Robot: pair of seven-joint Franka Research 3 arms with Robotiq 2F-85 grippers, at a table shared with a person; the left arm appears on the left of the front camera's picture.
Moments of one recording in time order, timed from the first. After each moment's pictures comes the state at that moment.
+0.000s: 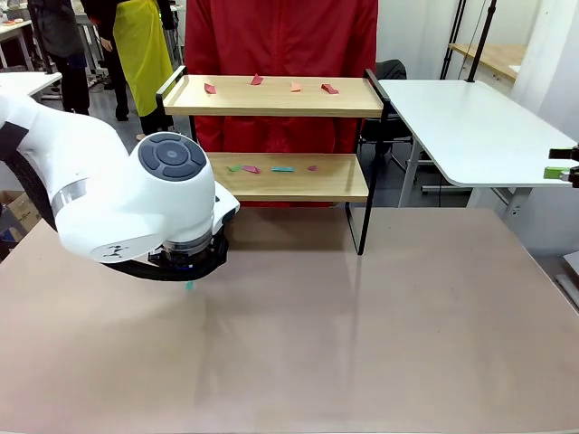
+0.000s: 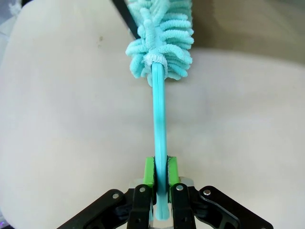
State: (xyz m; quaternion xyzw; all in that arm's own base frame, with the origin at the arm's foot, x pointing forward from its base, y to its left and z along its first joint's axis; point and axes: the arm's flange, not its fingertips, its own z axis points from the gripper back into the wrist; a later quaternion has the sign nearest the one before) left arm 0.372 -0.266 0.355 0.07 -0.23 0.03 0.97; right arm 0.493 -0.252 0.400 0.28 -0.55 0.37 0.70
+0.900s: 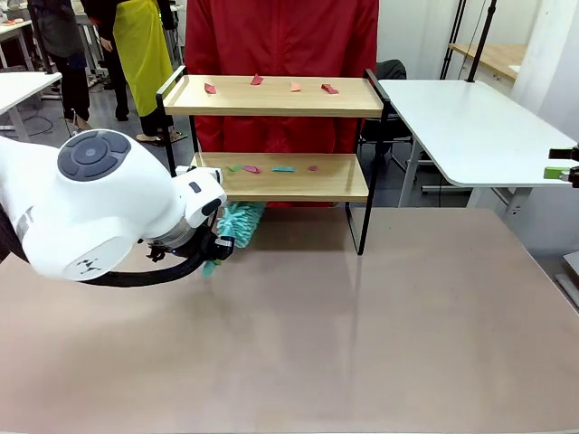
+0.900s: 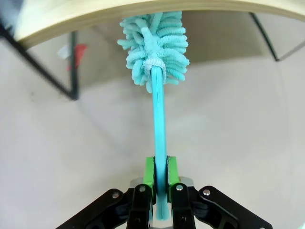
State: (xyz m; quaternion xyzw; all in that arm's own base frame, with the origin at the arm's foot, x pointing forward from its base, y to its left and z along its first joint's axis) left arm 0.374 -0.256 0.366 -0.10 -0.27 -0.12 0.95; right arm 0.493 -0.252 0.400 0.28 -0.55 0.37 0.70
